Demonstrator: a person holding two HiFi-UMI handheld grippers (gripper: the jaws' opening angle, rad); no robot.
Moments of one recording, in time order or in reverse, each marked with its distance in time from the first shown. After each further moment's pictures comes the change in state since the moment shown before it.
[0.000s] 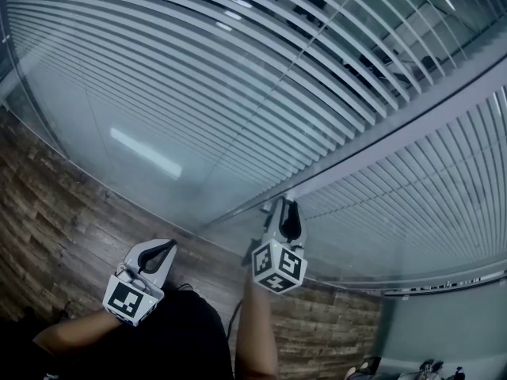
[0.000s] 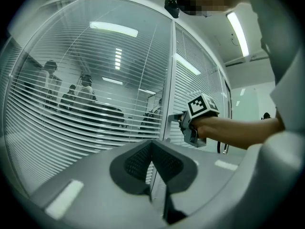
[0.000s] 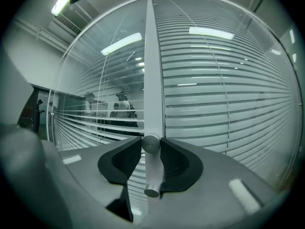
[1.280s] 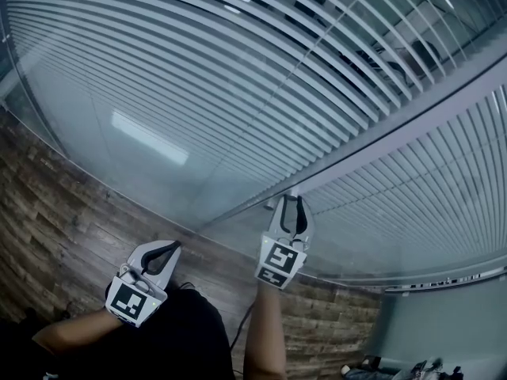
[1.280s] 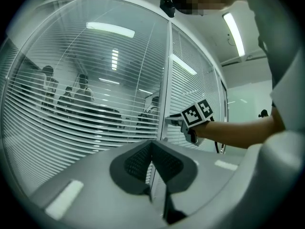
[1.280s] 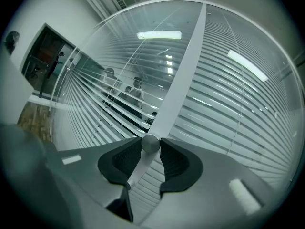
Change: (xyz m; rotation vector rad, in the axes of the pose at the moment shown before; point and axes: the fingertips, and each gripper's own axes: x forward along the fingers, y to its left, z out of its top) left arm -0.008 -0.007 0.004 0.019 -0.008 -0.033; right arm 0.000 0.005 -0.001 -0.493 0.044 -0.016
